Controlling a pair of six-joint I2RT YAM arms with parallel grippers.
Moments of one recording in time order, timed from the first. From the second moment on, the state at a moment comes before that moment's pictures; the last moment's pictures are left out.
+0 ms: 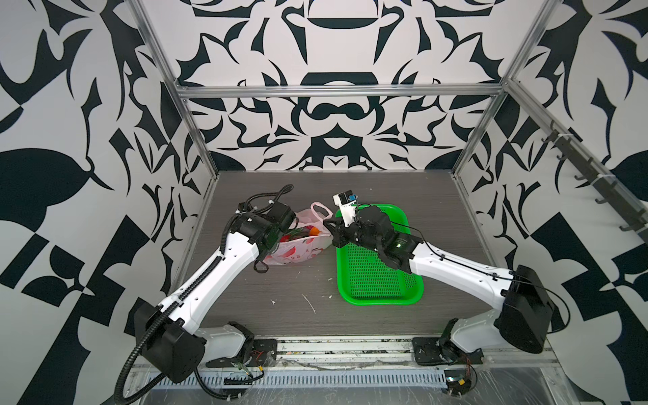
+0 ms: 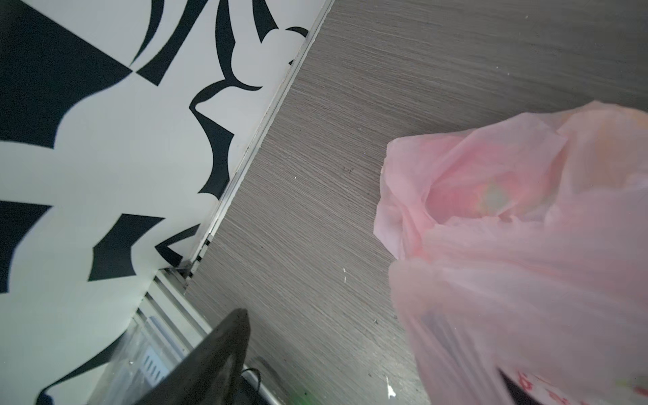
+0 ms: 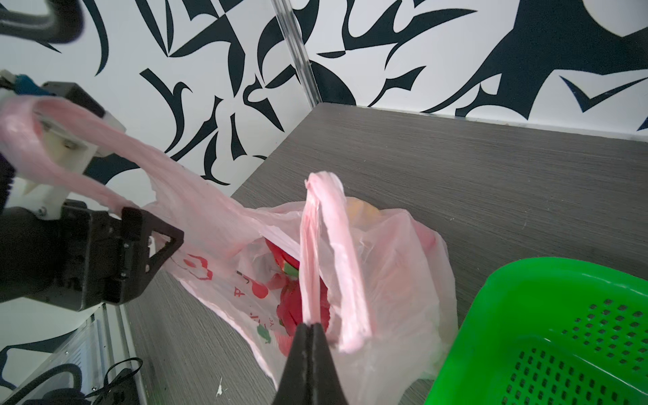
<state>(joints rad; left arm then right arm) -0.54 1.27 1.23 -1.34 -0.71 -0.88 0.85 1.44 1.05 0.05 -0.07 0.39</state>
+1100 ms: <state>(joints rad) -0.28 1.18 1.11 -0.83 -0.38 -0.60 0.85 1.43 1.05 0.02 -0.01 0.39</state>
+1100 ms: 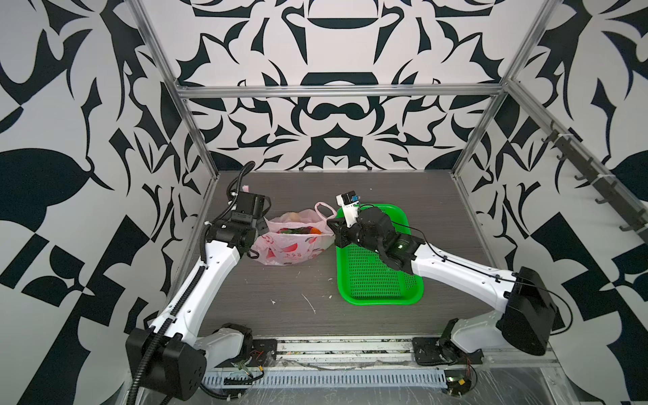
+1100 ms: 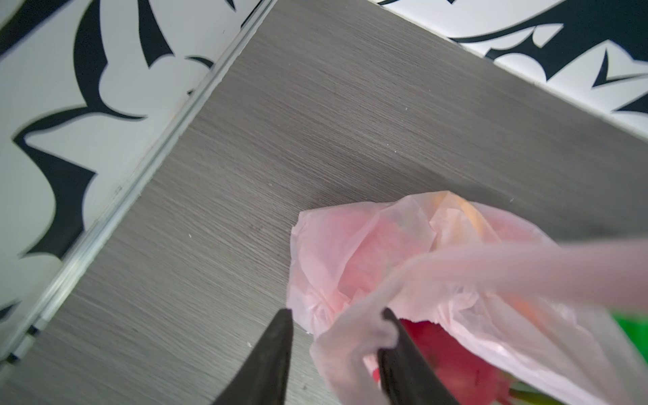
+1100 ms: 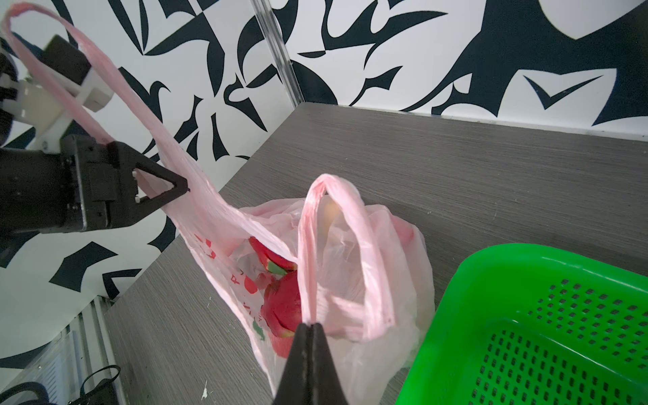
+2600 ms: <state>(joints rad) -0.25 0.89 0.80 -0.64 0.09 -0.59 0.89 1.30 1.38 -0.50 0.09 0.25</state>
